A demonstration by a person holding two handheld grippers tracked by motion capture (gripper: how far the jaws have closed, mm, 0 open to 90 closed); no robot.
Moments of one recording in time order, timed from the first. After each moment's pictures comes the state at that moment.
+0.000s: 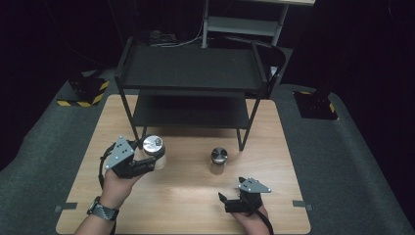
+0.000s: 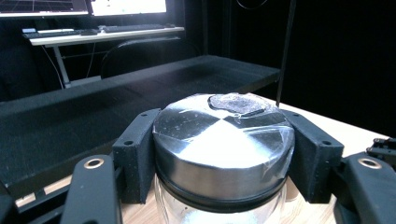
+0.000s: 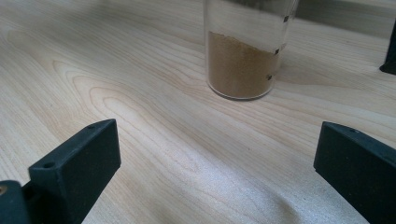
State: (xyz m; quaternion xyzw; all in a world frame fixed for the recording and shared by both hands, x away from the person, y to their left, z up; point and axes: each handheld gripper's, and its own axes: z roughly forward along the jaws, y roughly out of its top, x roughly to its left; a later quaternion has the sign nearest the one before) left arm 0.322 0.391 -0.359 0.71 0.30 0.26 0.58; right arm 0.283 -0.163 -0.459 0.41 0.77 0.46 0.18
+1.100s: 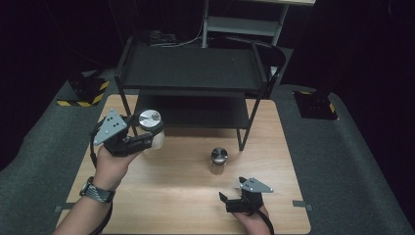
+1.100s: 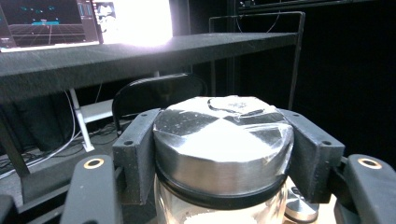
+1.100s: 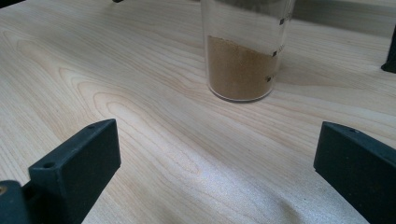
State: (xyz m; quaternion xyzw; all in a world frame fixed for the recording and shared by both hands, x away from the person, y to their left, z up) left arm 0.337 0.386 -0.290 0.69 0.29 0.28 0.60; right arm 0.284 -0.169 -0.462 0.41 0.76 0.47 0.18
